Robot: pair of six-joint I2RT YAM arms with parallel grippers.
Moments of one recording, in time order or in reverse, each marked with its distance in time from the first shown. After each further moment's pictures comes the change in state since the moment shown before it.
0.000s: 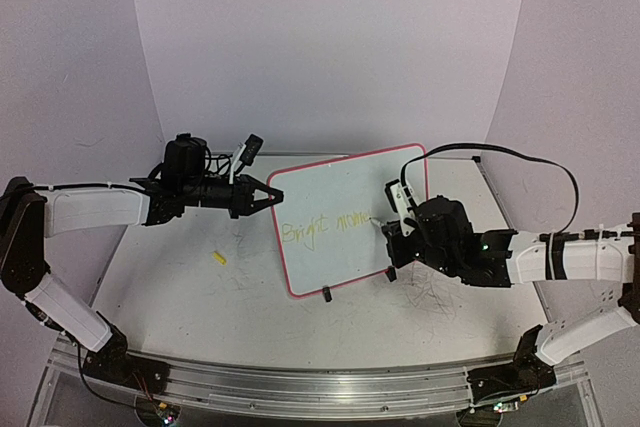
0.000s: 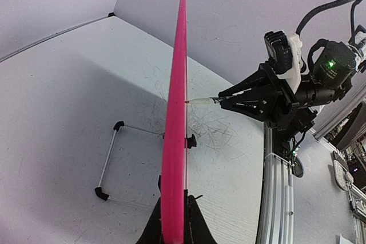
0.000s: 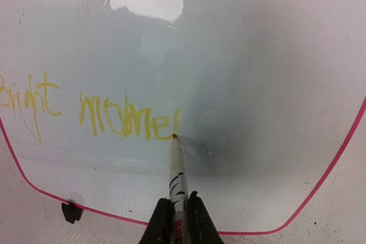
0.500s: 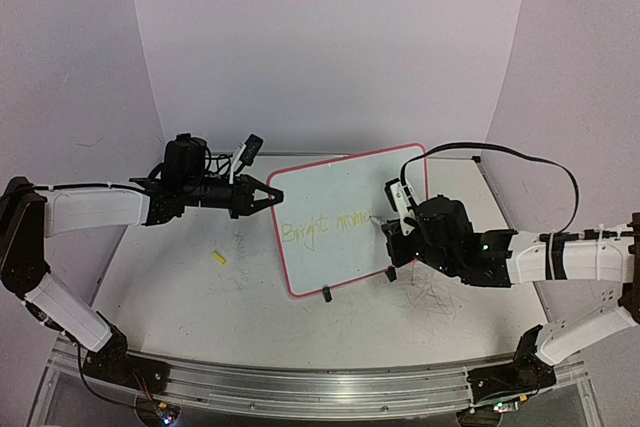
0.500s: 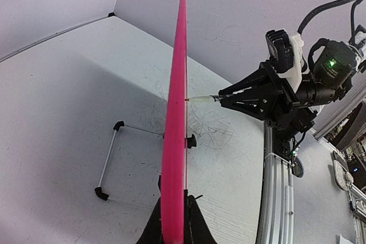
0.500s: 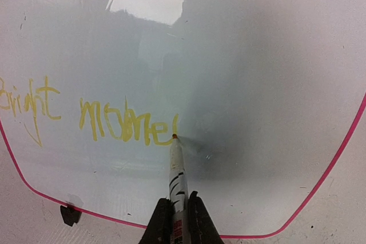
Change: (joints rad) left arm 0.000 0.000 0.000 0.000 0.000 0.000; right arm 0.000 0.000 0.000 0.013 0.007 -0.015
